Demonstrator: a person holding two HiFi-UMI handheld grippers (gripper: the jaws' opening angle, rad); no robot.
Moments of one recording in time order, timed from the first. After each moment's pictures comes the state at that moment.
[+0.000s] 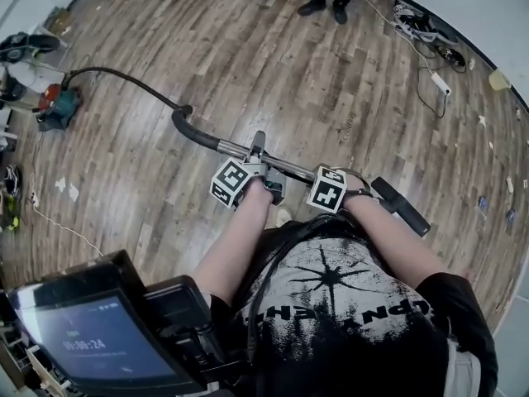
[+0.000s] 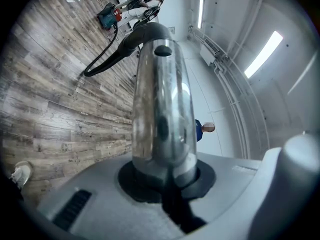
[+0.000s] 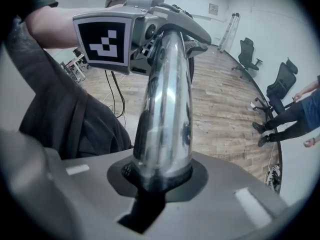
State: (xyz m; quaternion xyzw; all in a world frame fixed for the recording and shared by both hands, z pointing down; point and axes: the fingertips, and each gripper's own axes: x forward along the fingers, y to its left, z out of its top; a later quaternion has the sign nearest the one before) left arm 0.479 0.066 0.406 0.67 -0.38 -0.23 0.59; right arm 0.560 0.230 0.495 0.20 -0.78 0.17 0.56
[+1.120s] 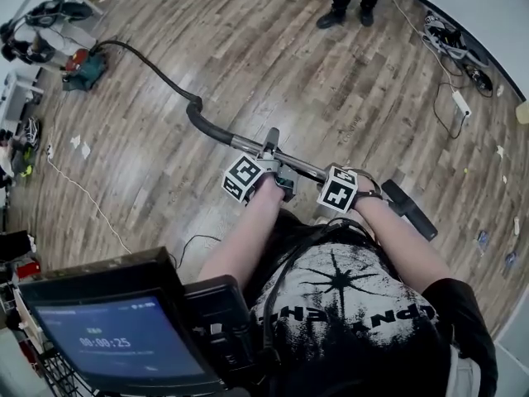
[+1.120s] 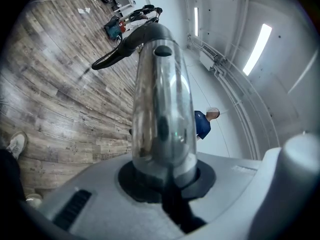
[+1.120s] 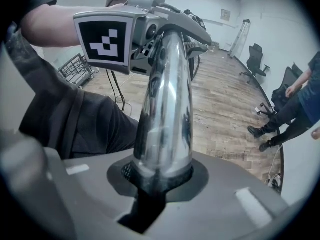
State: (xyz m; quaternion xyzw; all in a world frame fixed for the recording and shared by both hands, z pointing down) left arm 0.621 0.130 0.416 0.64 -0.44 -0.26 0.57; right arm 0.722 0.280 0.506 0.14 -0.81 0.13 0.56
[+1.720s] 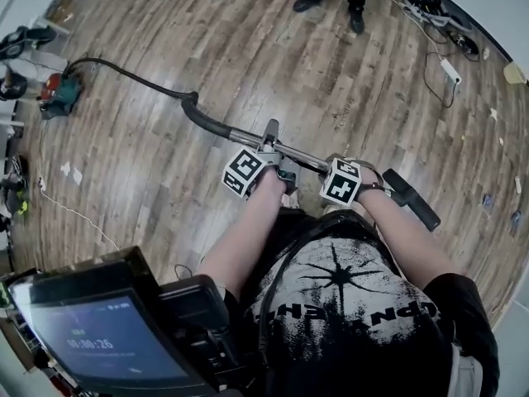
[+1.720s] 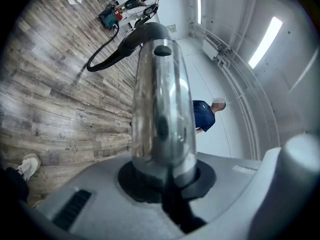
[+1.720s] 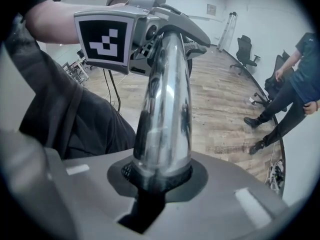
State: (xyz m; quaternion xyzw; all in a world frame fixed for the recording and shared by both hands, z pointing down) left arm 0.613 0.078 0.432 0.66 -0.41 -0.21 0.59; right arm 0.695 0.241 0.516 0.19 -0.79 0.17 0.55
